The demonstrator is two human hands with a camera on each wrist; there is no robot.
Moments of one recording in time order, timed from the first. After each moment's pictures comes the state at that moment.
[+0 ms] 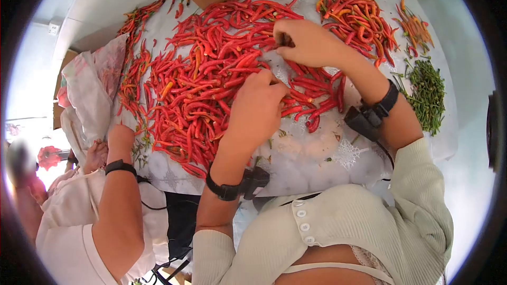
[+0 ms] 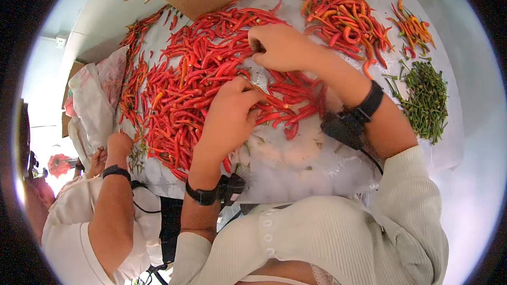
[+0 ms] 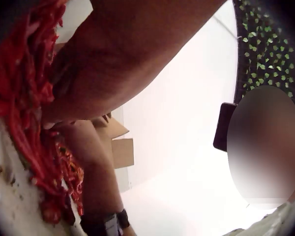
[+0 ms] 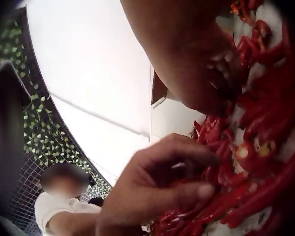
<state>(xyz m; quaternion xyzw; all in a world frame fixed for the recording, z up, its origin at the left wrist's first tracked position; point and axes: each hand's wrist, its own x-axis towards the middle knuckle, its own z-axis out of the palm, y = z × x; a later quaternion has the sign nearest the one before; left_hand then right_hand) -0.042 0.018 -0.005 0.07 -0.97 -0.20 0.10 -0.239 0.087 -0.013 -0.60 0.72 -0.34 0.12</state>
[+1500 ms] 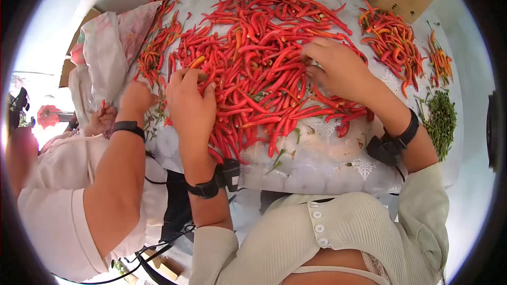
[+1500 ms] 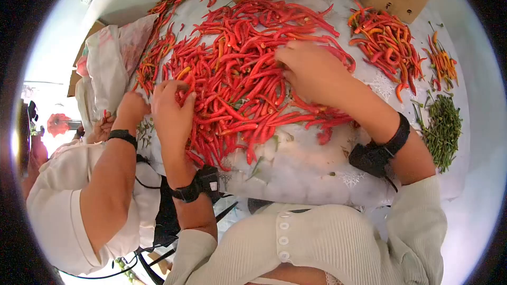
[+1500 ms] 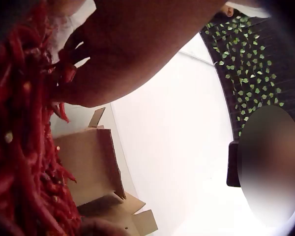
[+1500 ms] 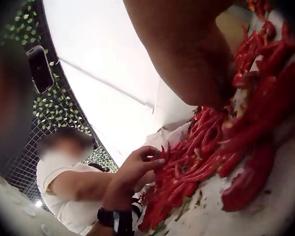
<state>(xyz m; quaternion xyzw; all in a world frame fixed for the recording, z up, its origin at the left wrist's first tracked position) 0.063 -0.060 0.023 0.38 -0.89 0.00 0.26 -0.189 0.088 -0.006 -0.68 0.68 -0.28 0.04</state>
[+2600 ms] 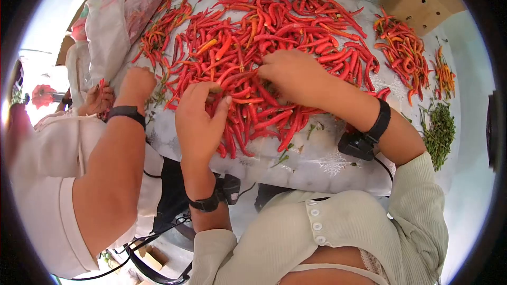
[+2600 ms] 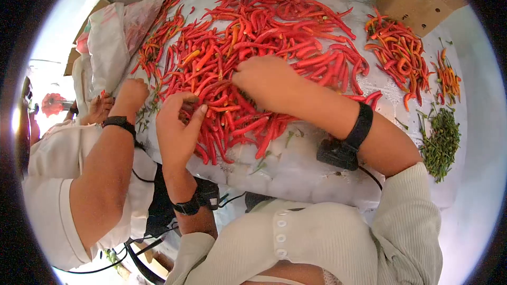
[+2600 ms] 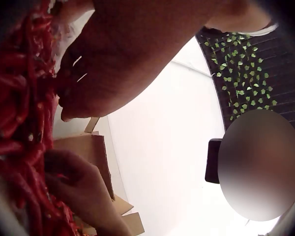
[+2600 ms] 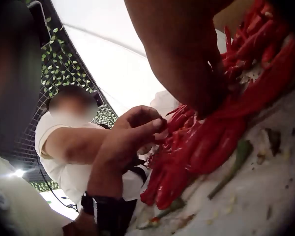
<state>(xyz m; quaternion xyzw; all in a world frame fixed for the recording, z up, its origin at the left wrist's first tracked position) 0.102 -0.030 0.020 0.38 -0.86 -0.21 0.27 -0.118 0.027 -0.009 -0.79 0.59 -0.15 0.05</state>
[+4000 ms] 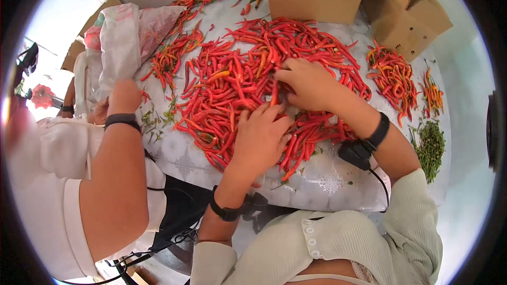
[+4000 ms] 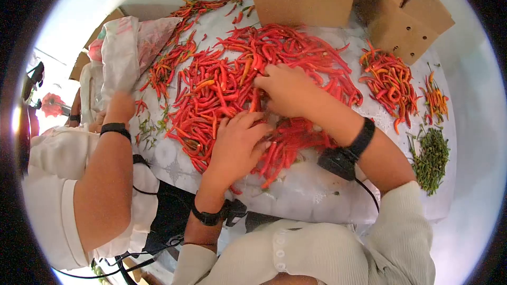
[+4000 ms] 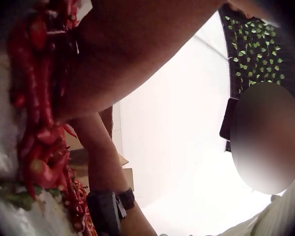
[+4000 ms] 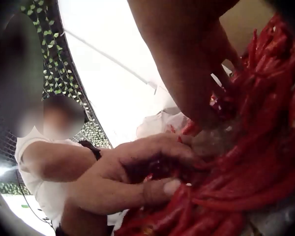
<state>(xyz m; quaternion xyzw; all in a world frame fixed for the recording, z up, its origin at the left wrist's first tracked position) 0.055 -0.002 0.005 0.19 -0.96 -0.14 0.12 -0.147 0.018 0.009 -0.72 0.68 -0.10 0.06</state>
